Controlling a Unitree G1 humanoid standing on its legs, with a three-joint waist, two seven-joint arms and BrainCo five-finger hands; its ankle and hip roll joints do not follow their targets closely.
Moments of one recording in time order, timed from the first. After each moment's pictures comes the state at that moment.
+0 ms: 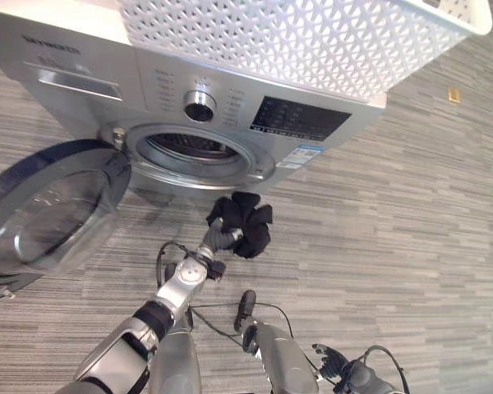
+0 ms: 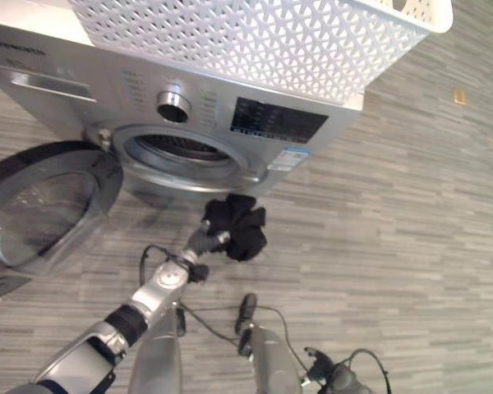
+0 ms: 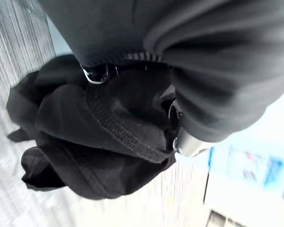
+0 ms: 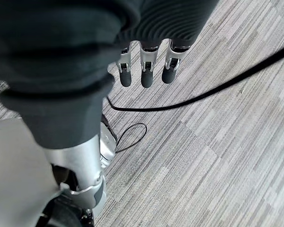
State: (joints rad) left arm -0.61 0.30 -0.57 0.77 -0.43 -0.23 0.19; right arm -0.10 -0.32 0.65 1.06 0.05 -0.08 0.04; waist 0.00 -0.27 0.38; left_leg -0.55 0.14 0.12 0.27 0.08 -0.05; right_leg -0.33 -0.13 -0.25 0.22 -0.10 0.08
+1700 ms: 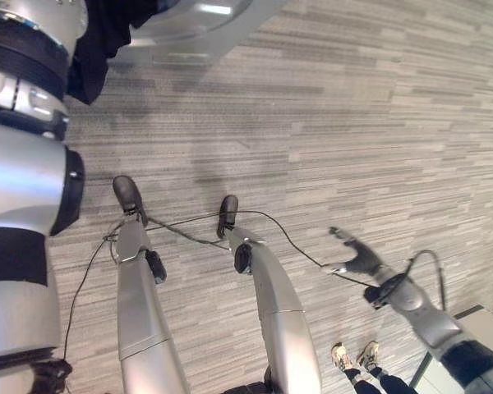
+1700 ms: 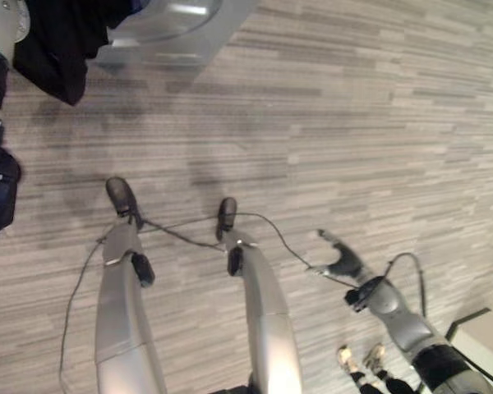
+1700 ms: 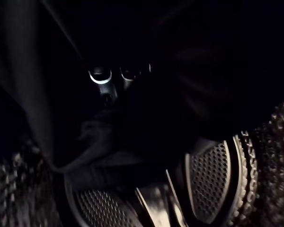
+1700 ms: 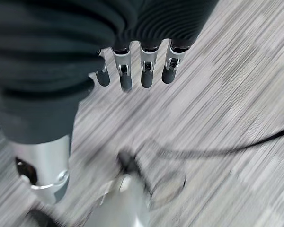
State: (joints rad) left arm -1.83 0.64 -0.57 0.95 -1.15 -0.34 0.39; right arm -0.10 -0.81 0.36 0.23 0.15 -0.11 -0.04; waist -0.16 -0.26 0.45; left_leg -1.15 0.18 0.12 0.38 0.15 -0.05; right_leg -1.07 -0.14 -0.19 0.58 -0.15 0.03
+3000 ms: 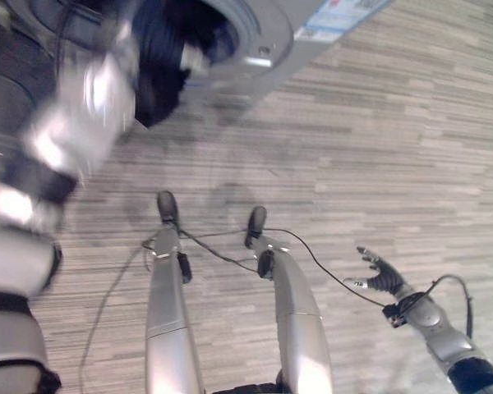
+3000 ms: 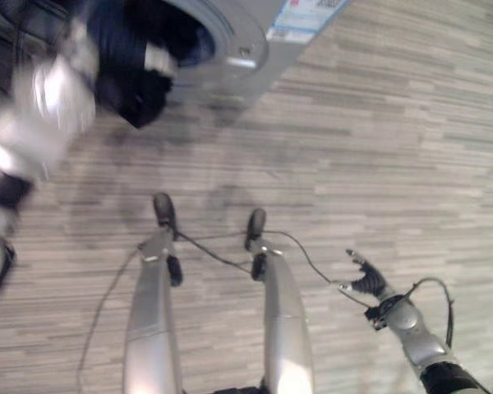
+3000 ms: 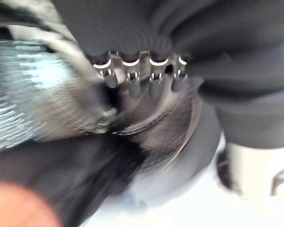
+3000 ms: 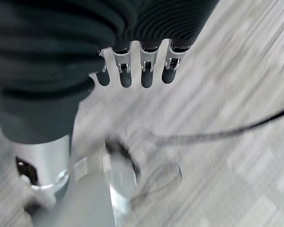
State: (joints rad) left arm -0.66 0.68 -0.36 0.34 0.24 -0.04 0.30; right arm -0.13 -0.55 0.44 0.62 0.07 -0.11 -0.01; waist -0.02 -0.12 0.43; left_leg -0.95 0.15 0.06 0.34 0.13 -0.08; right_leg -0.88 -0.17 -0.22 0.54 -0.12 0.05
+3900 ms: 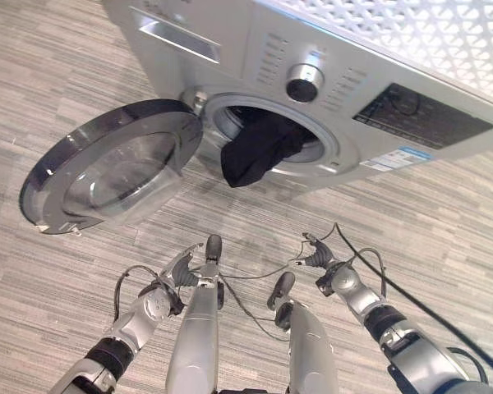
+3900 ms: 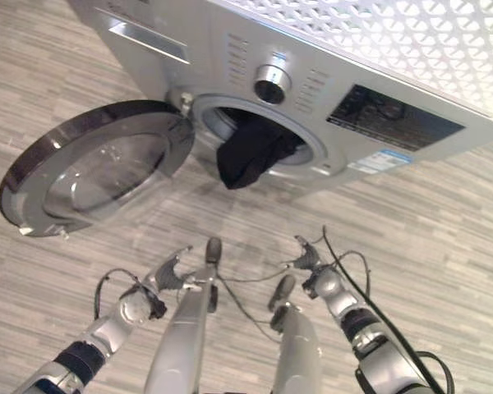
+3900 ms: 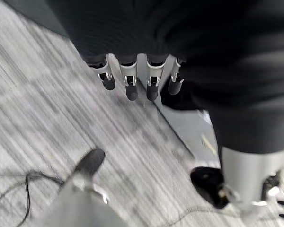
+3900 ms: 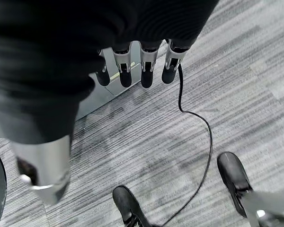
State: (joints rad) left arm -0.24 0.55 -0.48 0.41 0.19 -0.04 0.10; right arm -0.61 -0.30 0.50 1.14 0.00 -0.01 -0.13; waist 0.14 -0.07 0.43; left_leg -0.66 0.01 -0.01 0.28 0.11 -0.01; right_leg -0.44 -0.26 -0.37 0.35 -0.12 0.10
